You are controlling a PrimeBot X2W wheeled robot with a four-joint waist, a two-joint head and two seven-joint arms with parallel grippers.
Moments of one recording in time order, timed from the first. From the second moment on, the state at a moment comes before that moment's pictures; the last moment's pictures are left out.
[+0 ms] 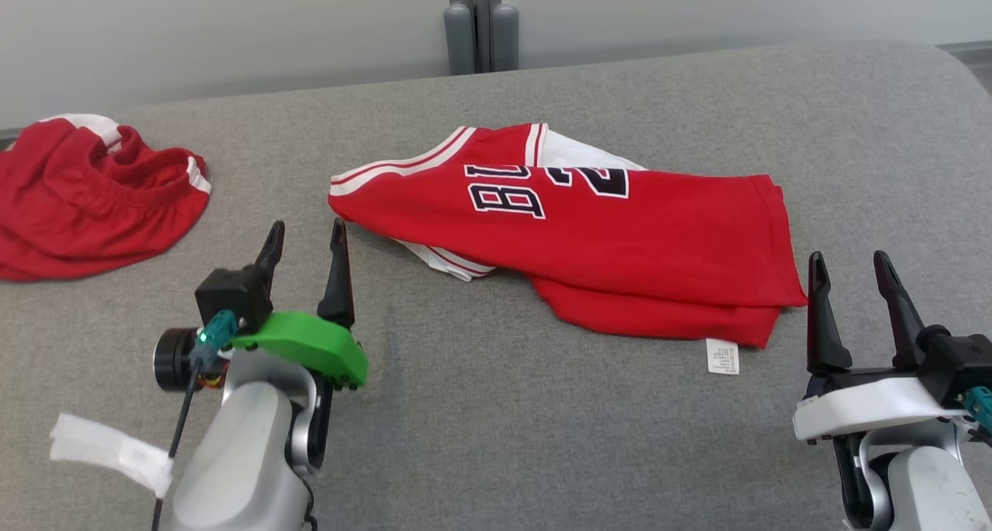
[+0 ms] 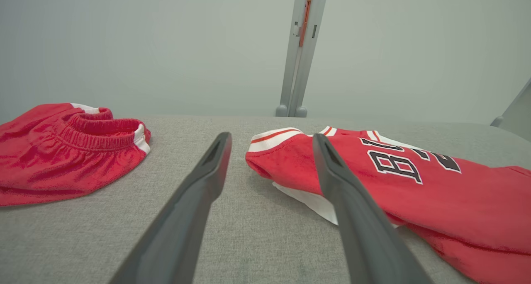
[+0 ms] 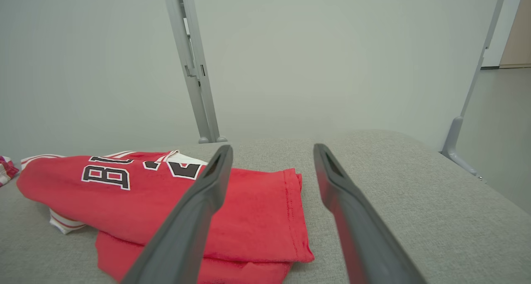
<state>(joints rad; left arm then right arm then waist) -0.47 0.11 -0.32 0.60 -0.42 0.05 -0.26 -0.09 -0.05 -0.13 0.12 0.11 0.13 -0.26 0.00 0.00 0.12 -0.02</state>
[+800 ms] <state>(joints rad) -0.07 0.05 -0.19 0.27 -0.33 0.07 -0.26 0.00 -0.05 -0.01 0.15 0.15 0.13 -0.26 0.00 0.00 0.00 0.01</state>
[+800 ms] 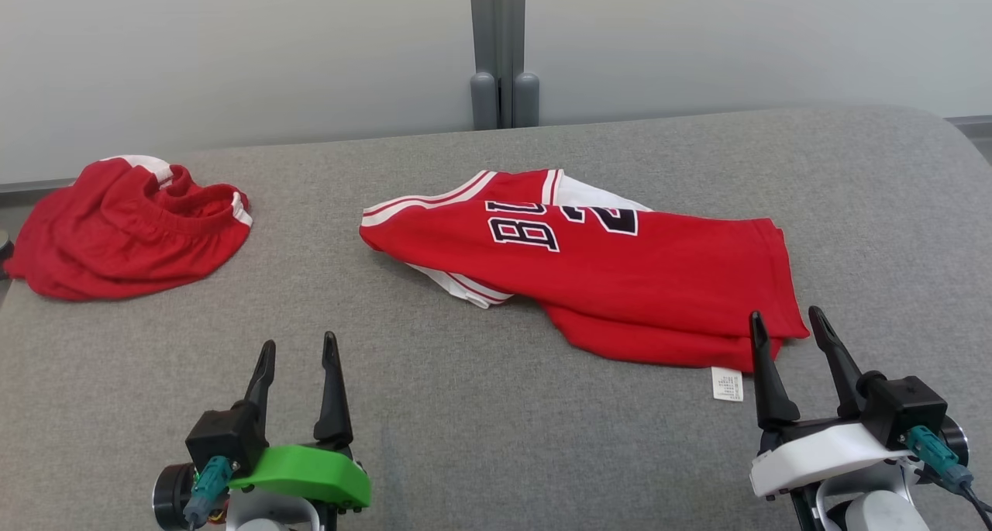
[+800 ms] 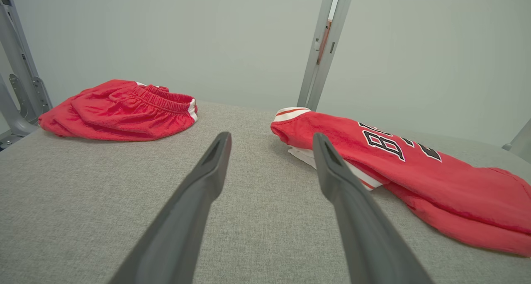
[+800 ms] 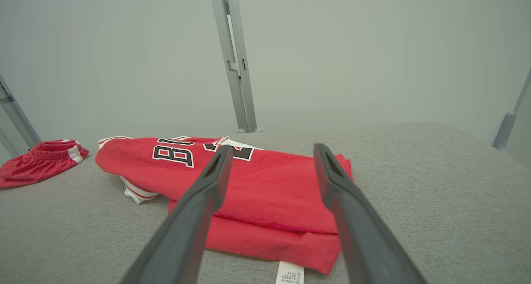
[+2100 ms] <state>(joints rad) -0.25 0.05 -0.27 0.47 -0.27 0.05 -0.26 -0.06 -0.05 0.00 0.13 0.15 0.13 -0.26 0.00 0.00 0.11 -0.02</state>
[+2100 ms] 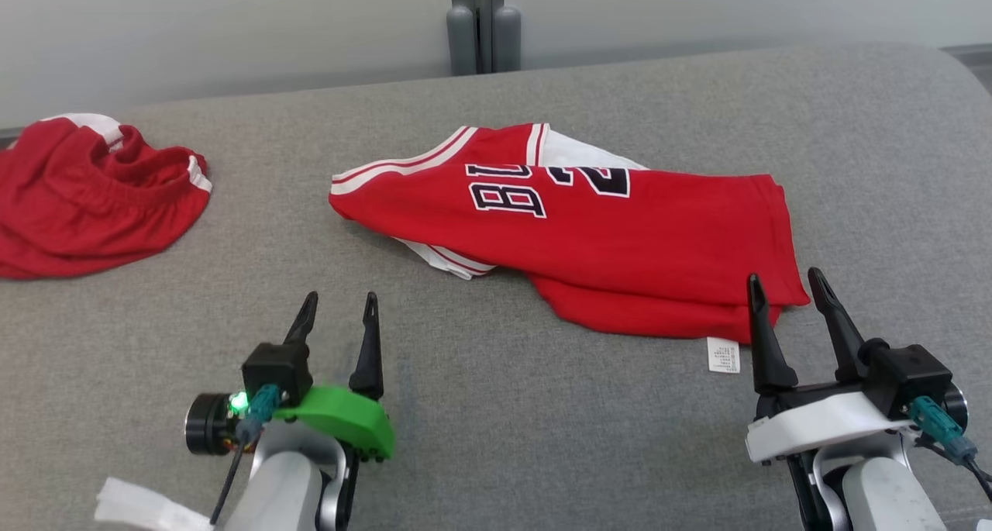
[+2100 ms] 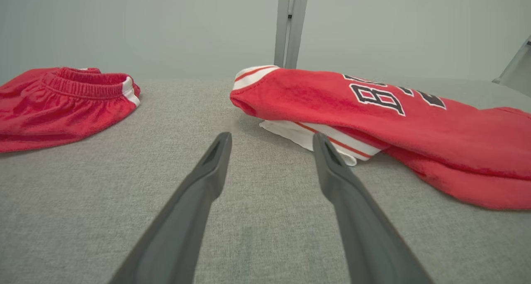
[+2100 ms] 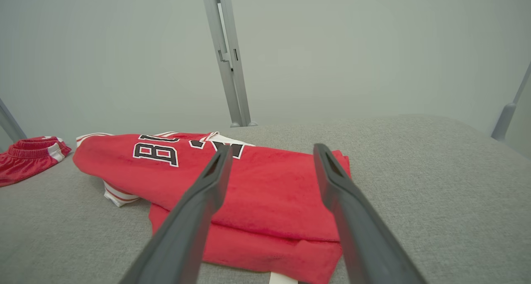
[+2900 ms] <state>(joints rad) -0.65 0.05 -0.26 0.86 -0.56 -0.10 -0.26 -0.15 -0.05 0.03 0.12 0.15 0.13 -0.26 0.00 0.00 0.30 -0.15</state>
